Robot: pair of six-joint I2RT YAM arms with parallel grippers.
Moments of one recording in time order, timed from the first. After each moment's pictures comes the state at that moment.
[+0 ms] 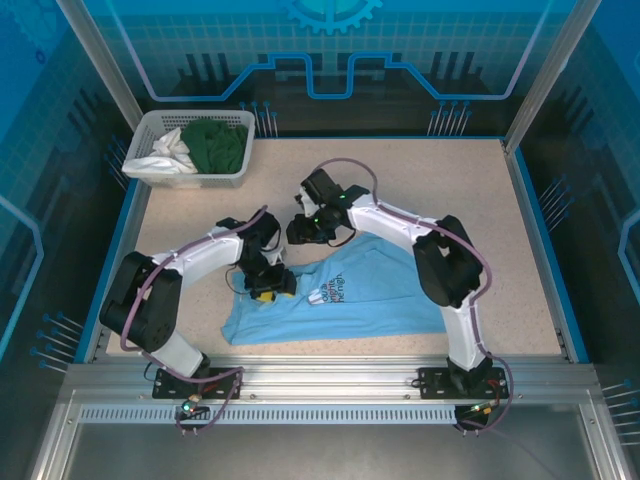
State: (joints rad) left arm -0.43 1.58 0.95 -0.91 0.44 -0.45; right arm 0.71 2.10 1.69 -0.67 -0.38 0.54
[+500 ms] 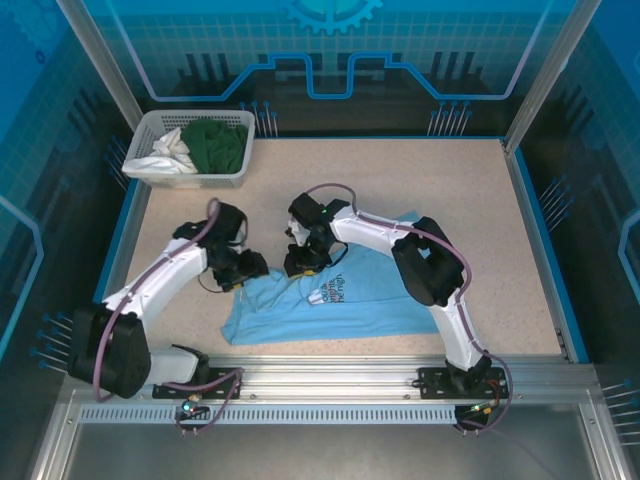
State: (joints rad) left arm -0.22 1.30 0.91 -0.95 0.23 -0.71; right arm 0.78 2.17 1.66 -0.83 -0.48 0.47
